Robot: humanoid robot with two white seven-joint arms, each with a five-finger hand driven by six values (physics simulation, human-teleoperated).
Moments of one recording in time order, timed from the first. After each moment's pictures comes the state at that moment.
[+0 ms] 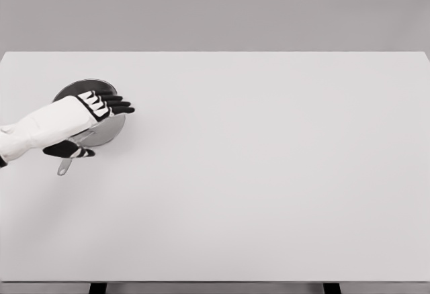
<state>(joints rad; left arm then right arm) -0.20 0.99 -0.35 -1.77 -0.33 -0.49 -0.22 -0.02 0.00 0.16 0.15 0.07 -0.28 0.19</state>
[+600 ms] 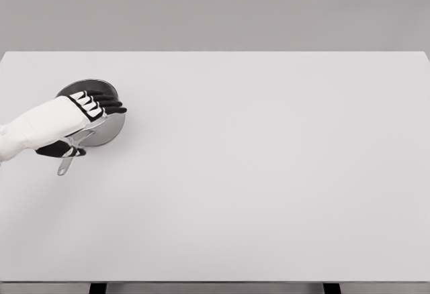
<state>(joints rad) -0.17 0.99 -0.32 -1.77 -0.38 -0.48 -0.23 -0.02 0.00 0.16 0.15 0.07 -0.28 0.19</state>
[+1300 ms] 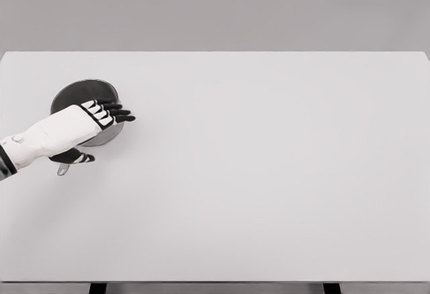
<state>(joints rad) -0.15 0.92 -0.32 -1.74 -0.48 -0.46 -0.23 -0.02 0.00 0.16 0.15 0.07 -0.28 0.19</state>
